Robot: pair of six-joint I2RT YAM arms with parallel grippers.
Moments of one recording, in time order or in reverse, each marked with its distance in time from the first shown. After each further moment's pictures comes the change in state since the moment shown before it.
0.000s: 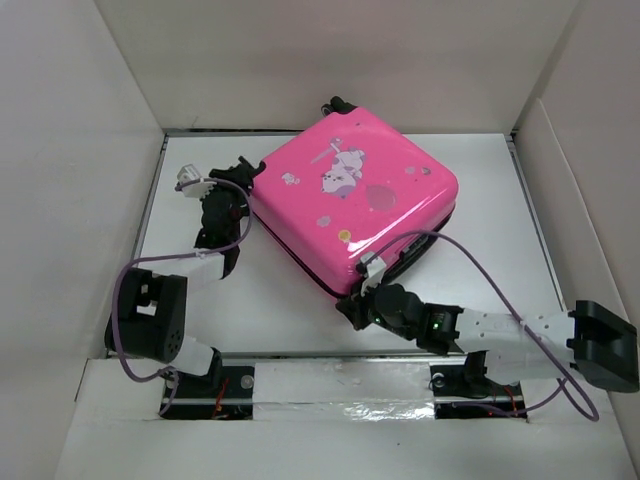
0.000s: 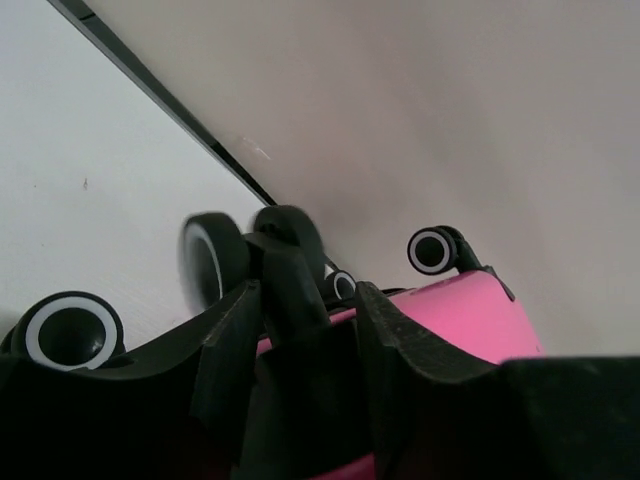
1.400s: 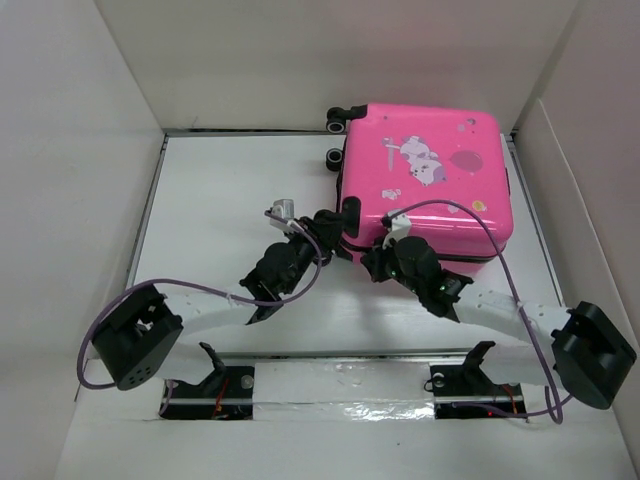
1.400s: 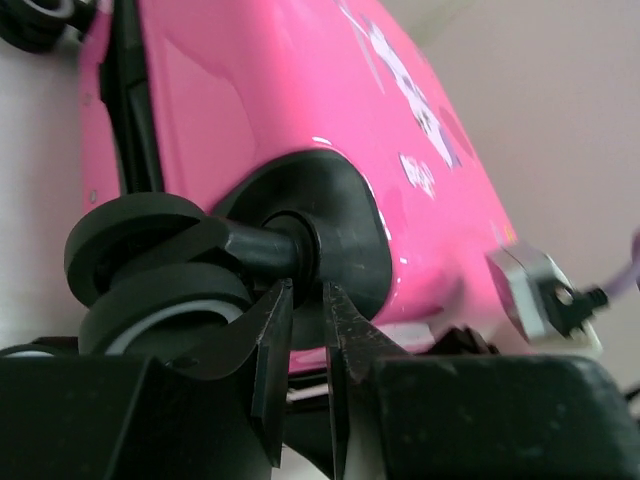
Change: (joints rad) left arm -0.655 -0.134 -0.126 0.018 -0.021 0.093; right arm -0.424 0.049 0.065 -0.009 -0.192 -0.113
